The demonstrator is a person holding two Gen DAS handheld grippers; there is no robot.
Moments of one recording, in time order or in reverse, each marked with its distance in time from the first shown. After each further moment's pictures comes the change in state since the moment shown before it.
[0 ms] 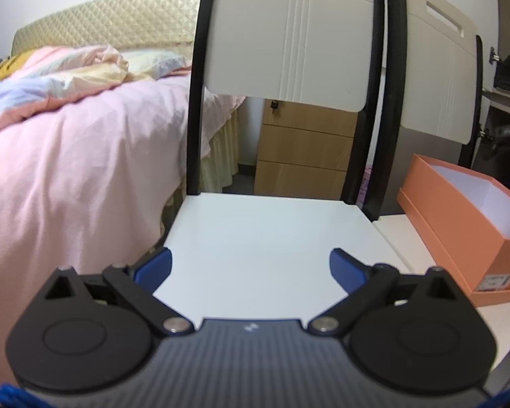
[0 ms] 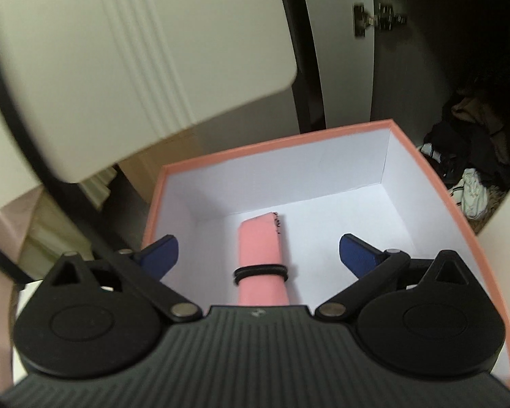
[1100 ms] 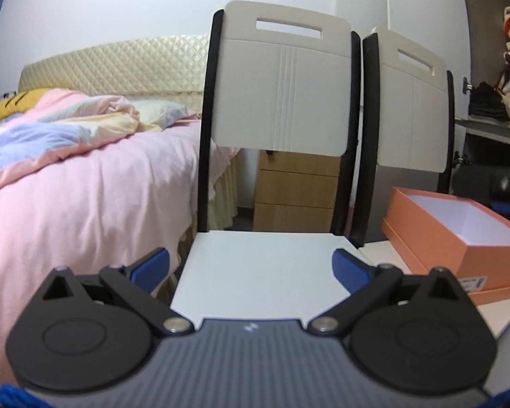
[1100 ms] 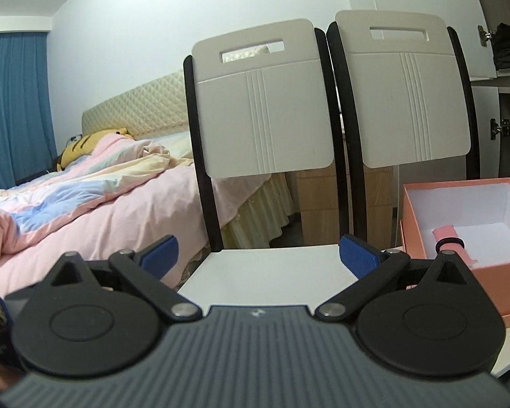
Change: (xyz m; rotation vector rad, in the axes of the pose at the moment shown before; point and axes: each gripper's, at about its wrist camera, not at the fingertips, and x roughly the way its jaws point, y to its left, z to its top) left arm -0.081 0.010 -0.015 0.021 -0.166 -0.005; right arm -0.220 0.166 -0.267 -0.282 -0.439 0.434
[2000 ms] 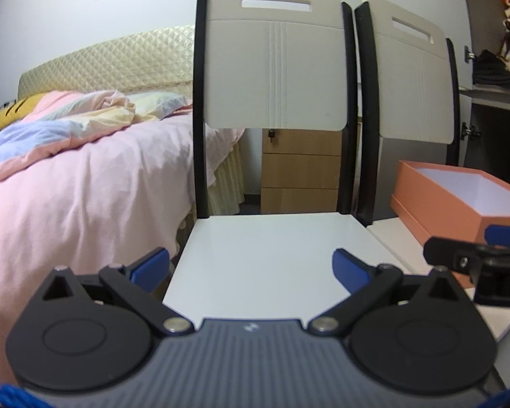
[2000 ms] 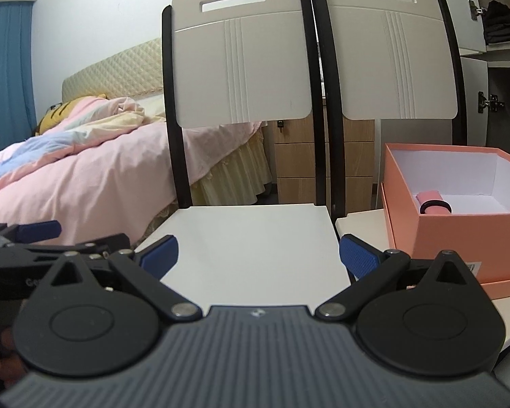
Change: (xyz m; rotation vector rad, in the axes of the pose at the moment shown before) left arm 0.022 -0.020 -0.014 0.043 0.055 0.031; right arm 0.034 -0.019 -0.054 -0.039 0.092 -0.082
